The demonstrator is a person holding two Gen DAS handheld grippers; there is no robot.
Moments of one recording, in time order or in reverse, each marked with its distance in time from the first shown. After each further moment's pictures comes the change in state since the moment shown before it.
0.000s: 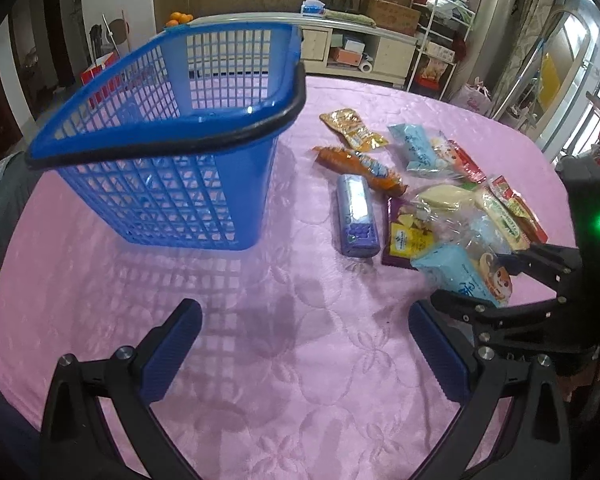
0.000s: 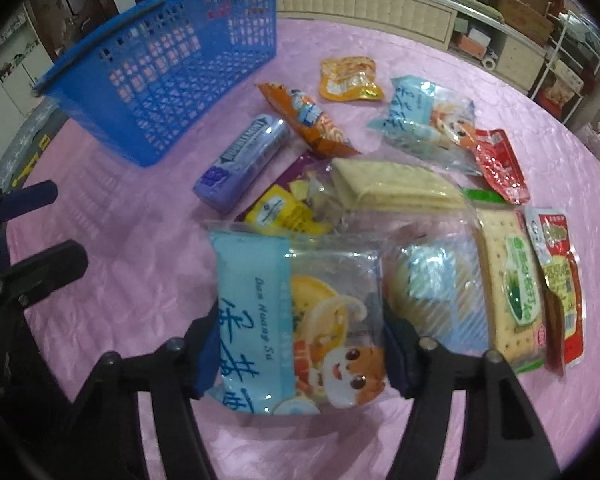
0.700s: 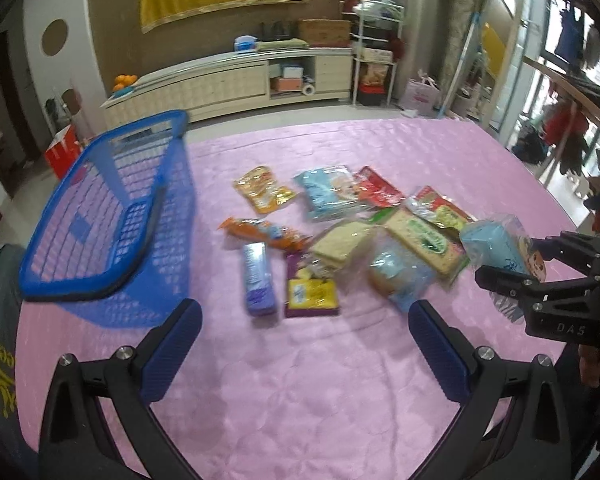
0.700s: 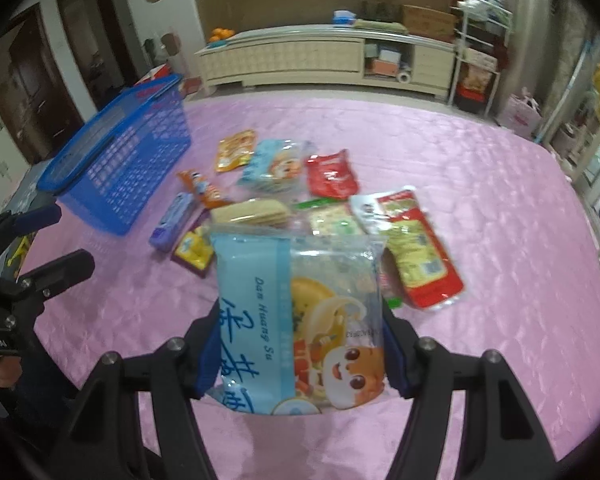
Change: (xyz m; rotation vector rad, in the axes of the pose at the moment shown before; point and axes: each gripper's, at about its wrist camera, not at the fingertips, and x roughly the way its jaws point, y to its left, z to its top) left arm -0.036 -0.098 0.031 0.224 -0.087 -0.064; right arm -0.106 -0.078 -0.042 0.236 -0.195 -0.115
